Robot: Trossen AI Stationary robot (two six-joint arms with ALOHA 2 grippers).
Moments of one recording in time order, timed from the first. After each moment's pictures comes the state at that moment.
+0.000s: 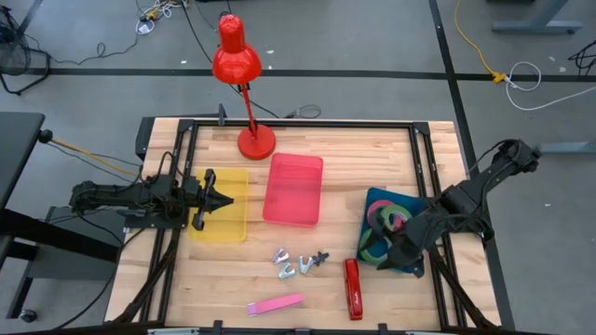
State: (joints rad) left arm -0.04 0.01 0.01 0.05 0.00 -0.12; right arm 0.62 1.14 1.11 -0.64 0.07 -0.41
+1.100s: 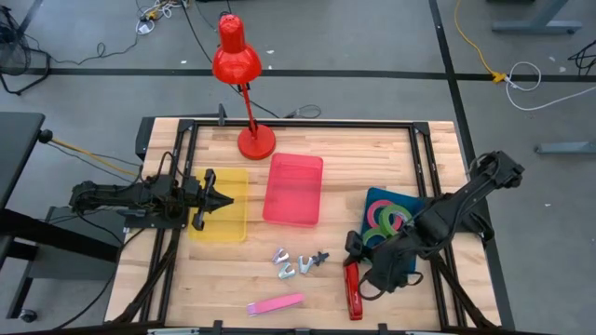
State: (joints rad) left arm -0.04 0.01 0.01 0.05 0.00 -0.12; right arm 0.64 1.47 1.38 -0.85 0.09 -0.59
